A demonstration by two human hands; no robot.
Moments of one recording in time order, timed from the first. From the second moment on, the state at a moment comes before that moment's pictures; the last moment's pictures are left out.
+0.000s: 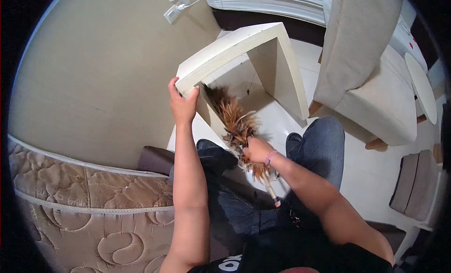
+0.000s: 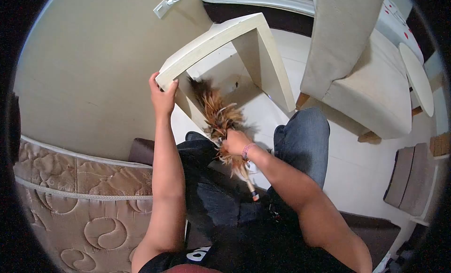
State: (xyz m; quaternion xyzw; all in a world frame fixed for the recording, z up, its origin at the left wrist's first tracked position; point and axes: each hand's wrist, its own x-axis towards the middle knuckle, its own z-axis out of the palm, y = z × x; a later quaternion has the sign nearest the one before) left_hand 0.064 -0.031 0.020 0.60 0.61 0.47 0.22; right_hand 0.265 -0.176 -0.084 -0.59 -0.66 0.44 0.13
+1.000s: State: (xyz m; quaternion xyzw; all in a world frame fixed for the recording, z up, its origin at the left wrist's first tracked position) left_hand 0.034 -0.021 0.028 0.66 0.61 0.43 0.03; right_hand 0.192 -0.115 -0.155 -0.61 -0.71 0.29 0.18
